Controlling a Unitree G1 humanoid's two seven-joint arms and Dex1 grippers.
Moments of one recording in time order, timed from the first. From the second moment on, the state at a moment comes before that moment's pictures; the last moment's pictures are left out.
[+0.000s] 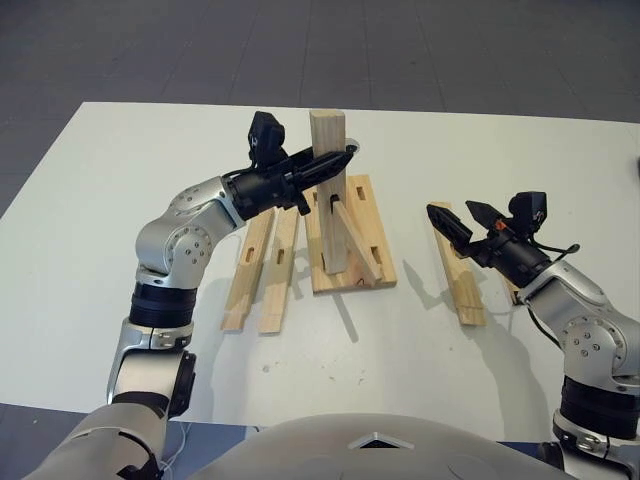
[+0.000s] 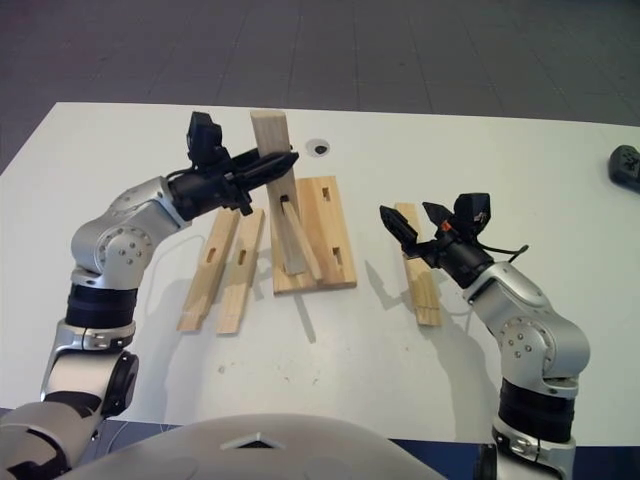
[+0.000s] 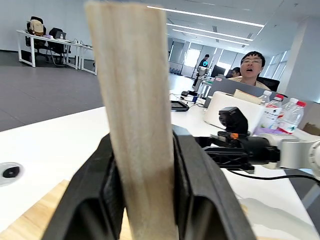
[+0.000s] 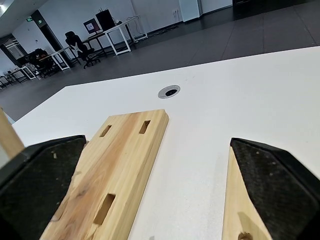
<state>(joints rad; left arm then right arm) -0.52 0.36 -0.06 -0.01 -0.69 0.53 -0.73 0.01 -0.43 -0.32 -0.42 0.79 0.82 0.35</state>
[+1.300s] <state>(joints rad) -0.79 0.17 0.31 0.38 -0.74 0.55 -0.36 -0.02 -0.45 0.12 -0.18 0.23 0.51 0.43</state>
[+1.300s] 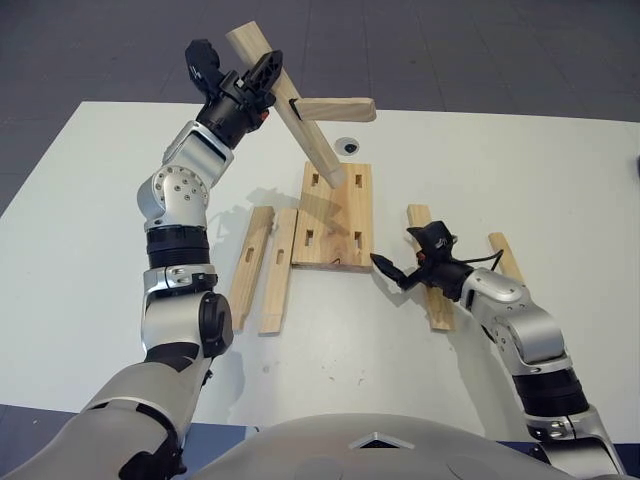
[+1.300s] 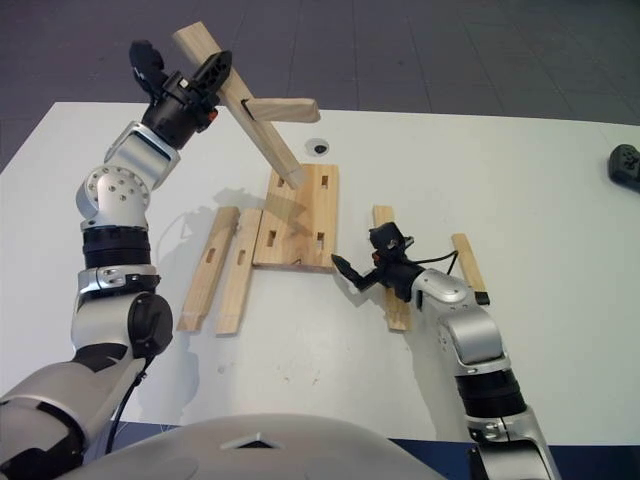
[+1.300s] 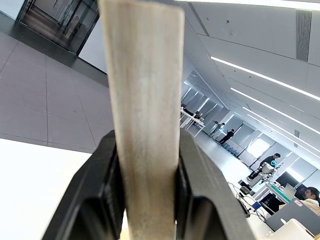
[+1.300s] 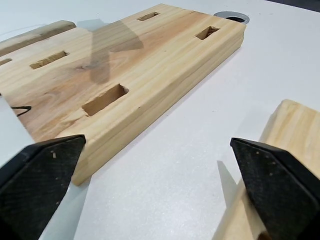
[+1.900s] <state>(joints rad) -0.79 0.18 0.33 0.38 -0.70 0.51 -0.36 -0.06 -0.50 0.14 -0.23 0.03 0.47 0.39</state>
